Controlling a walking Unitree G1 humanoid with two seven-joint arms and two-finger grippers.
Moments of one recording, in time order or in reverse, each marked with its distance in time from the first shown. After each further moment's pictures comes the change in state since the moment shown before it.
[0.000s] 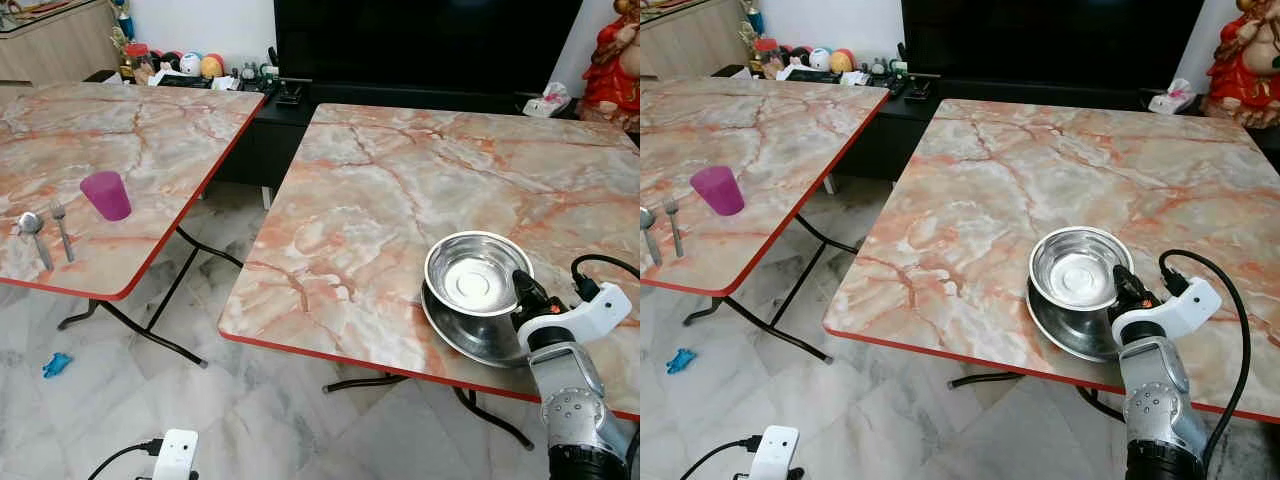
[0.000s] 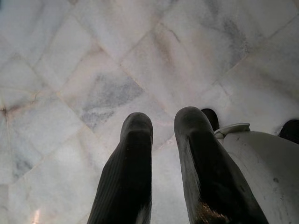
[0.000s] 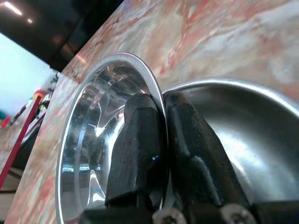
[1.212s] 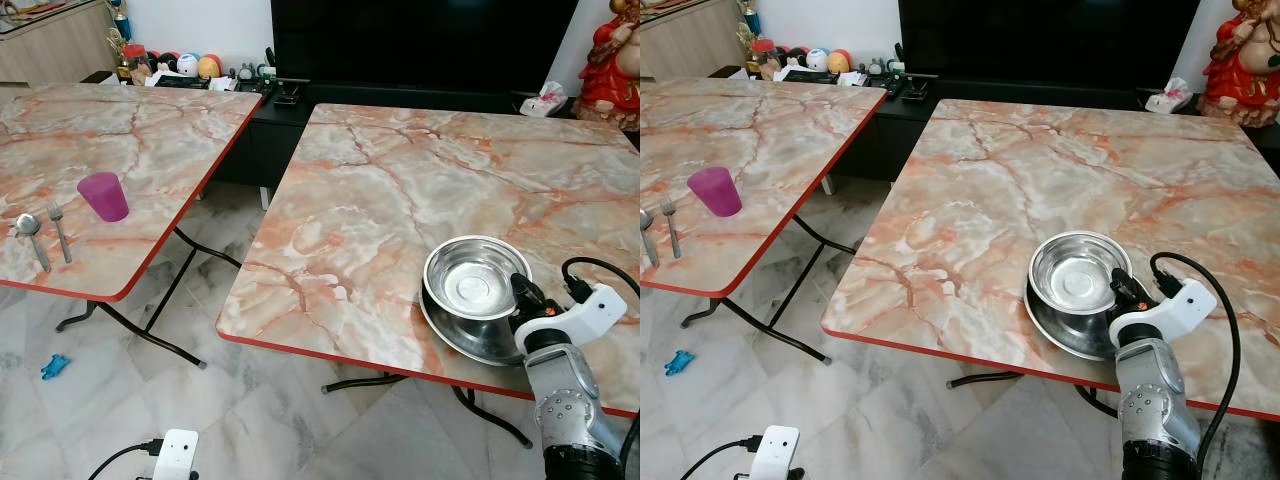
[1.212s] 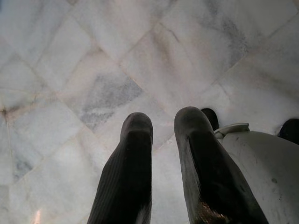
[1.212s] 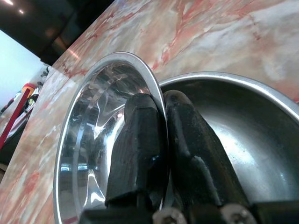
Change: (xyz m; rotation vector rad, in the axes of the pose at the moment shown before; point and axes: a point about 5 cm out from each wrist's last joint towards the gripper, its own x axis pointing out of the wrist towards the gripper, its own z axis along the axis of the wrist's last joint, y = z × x) left arm 0.000 0.000 0.000 0.000 0.003 -0.001; right arm 0.001 -0.001 -0.007 -0.059 0.016 -0.009
